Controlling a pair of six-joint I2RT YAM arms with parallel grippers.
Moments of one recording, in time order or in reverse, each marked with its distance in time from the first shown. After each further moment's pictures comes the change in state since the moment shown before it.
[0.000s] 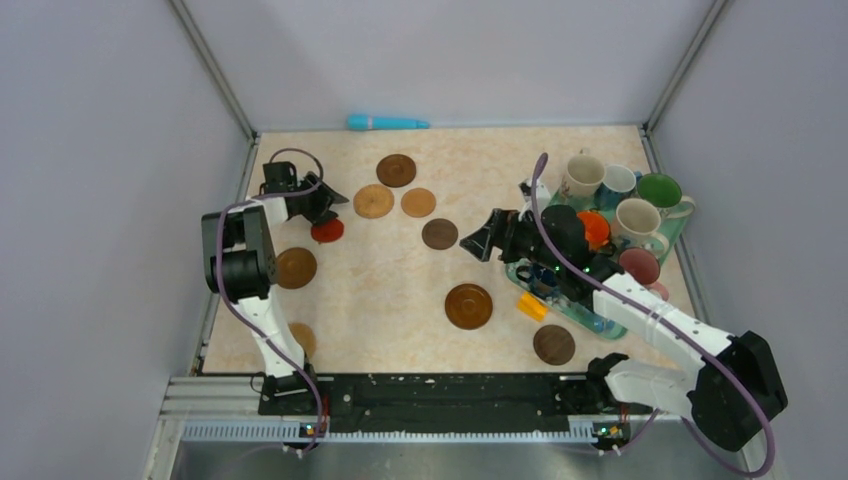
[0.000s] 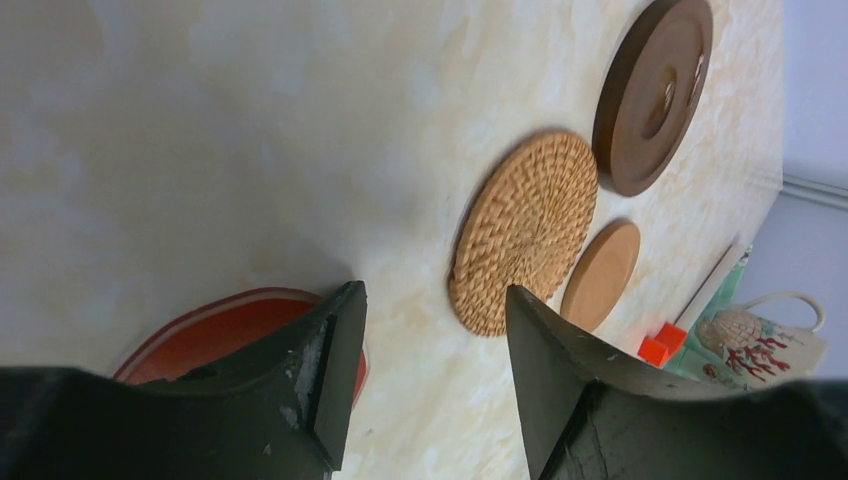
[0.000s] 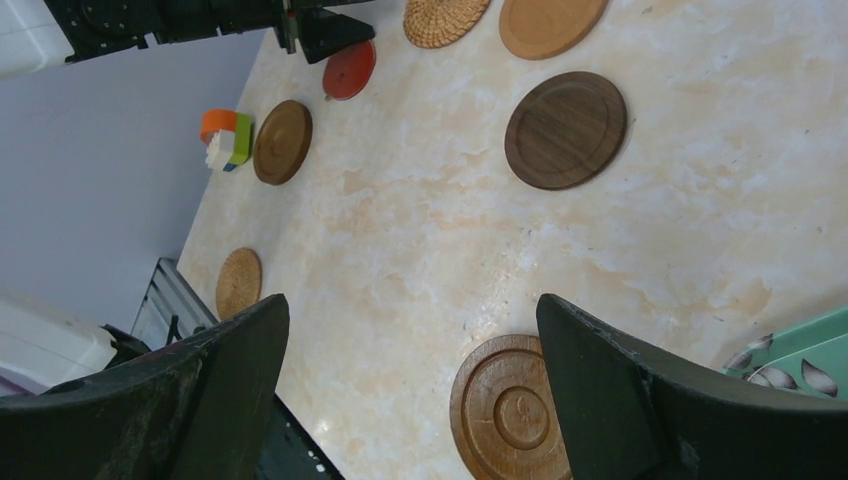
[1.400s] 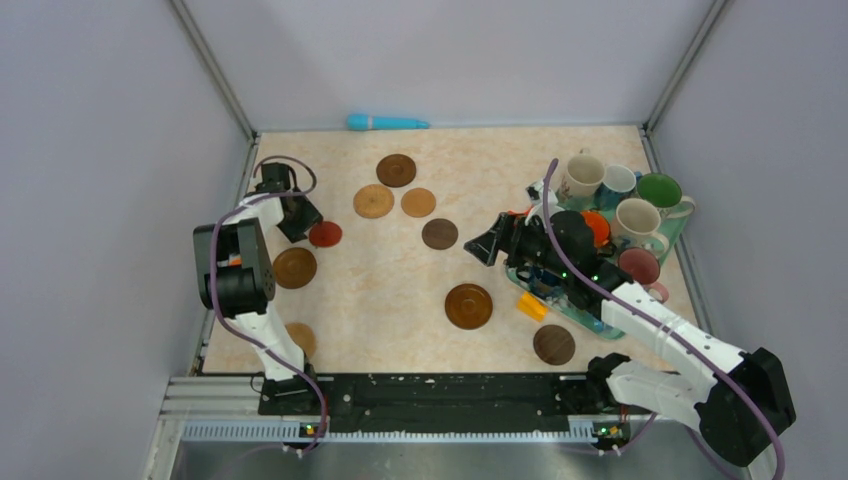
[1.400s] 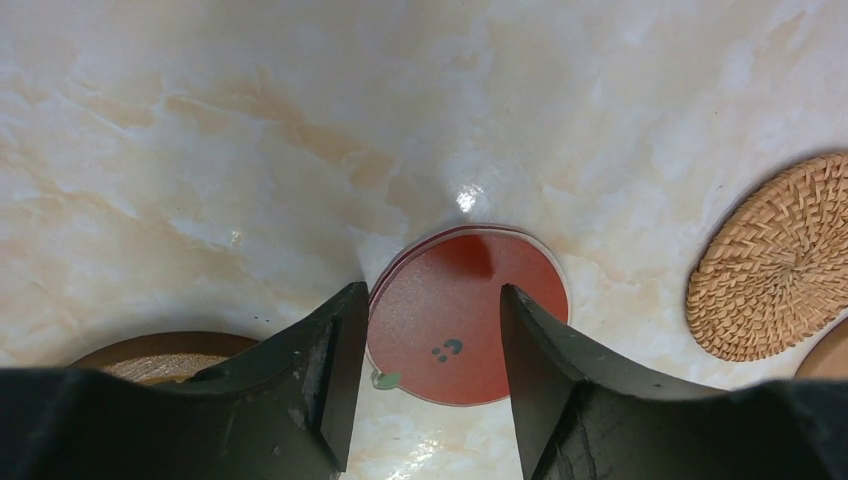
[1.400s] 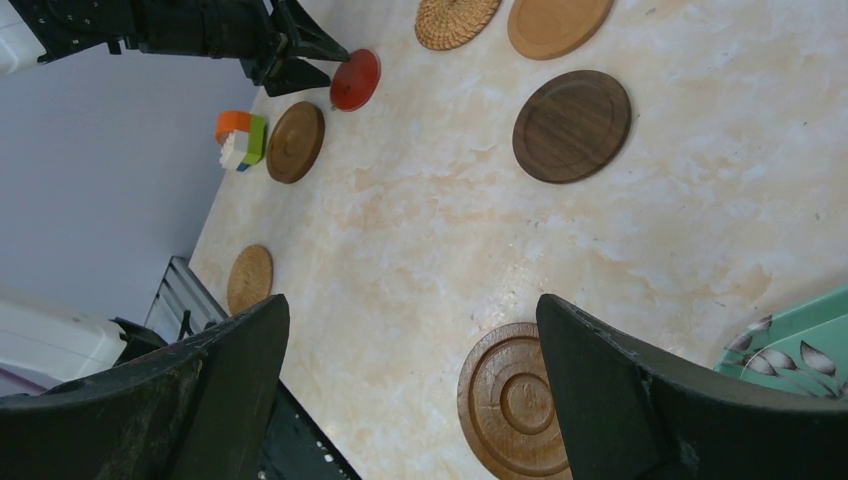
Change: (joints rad) left arm -0.005 -0.157 -0.054 -0.303 -0.444 0.154; right arm 0.000 -0.093 -0.041 -0.021 0.000 0.013
